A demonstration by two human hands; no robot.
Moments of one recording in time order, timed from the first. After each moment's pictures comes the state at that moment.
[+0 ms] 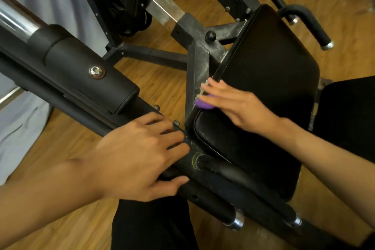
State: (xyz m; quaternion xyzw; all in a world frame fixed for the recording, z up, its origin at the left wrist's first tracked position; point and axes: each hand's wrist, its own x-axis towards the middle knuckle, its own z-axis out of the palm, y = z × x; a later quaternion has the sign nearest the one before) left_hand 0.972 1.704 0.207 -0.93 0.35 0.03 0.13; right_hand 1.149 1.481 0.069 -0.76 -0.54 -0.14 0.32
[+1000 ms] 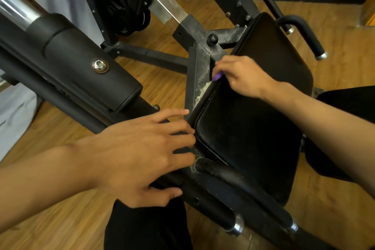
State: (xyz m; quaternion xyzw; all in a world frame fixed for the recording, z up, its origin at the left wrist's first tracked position) left_hand 0.986 1.706 0.217 -0.90 0.42 0.10 0.11; right_hand 1.215 1.495 0.120 -0.86 -0.45 -0.10 0.21
